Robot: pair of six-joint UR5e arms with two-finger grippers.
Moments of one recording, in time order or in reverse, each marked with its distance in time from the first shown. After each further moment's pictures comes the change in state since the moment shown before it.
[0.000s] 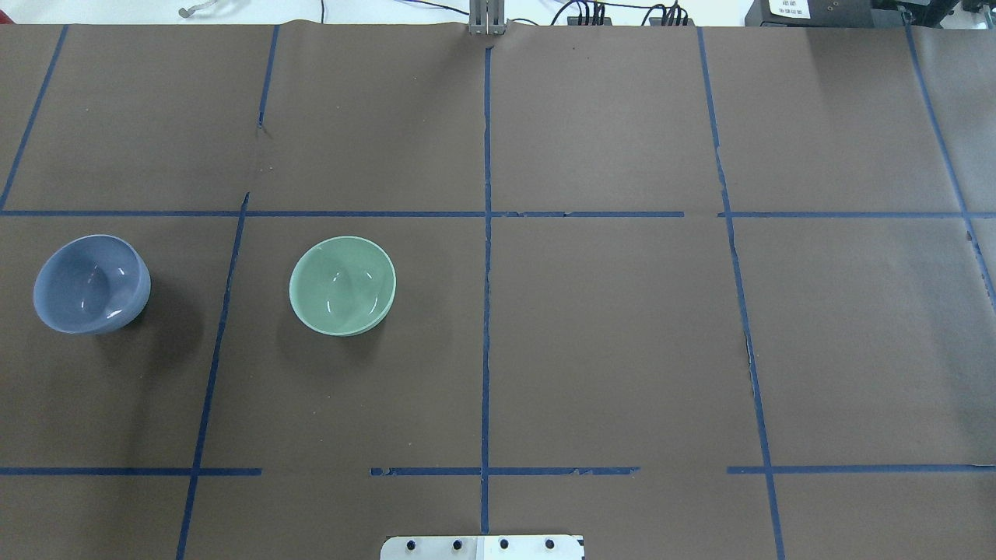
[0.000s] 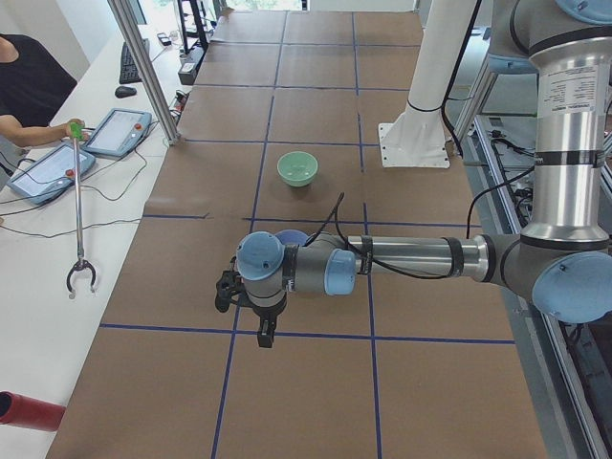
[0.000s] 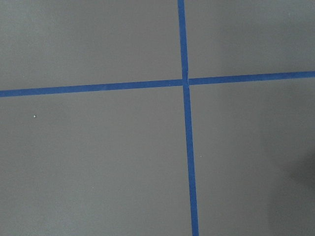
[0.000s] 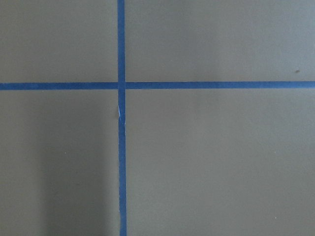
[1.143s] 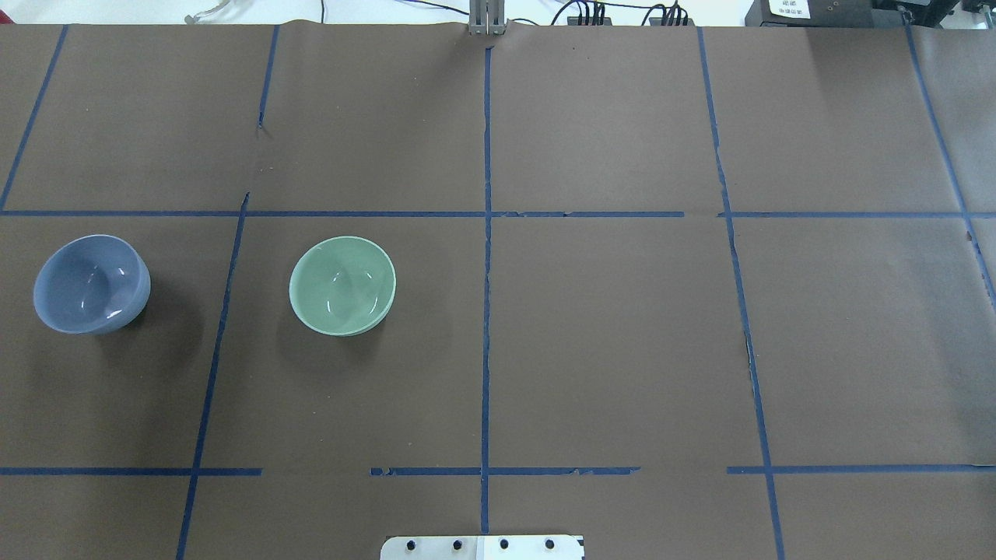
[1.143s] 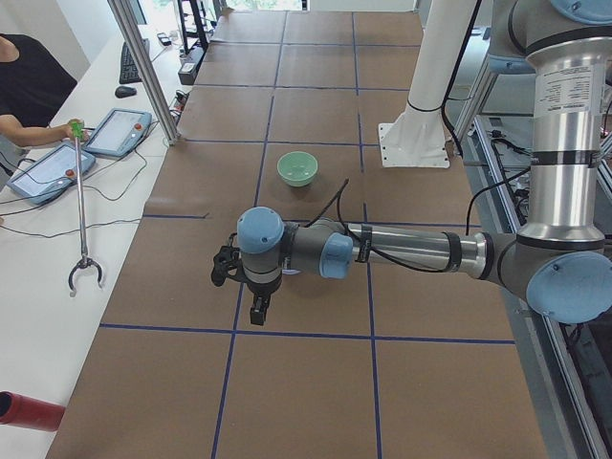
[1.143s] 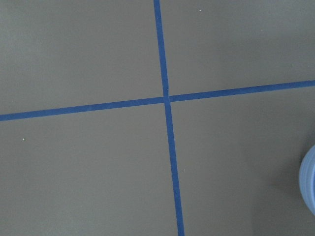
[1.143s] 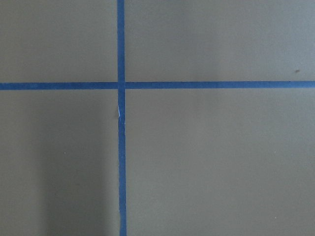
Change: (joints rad) left arm 0.058 -0.006 -0.093 -0.044 -0.002 -0.093; right arm 0.000 0.000 0.000 -0.001 0.000 0.000
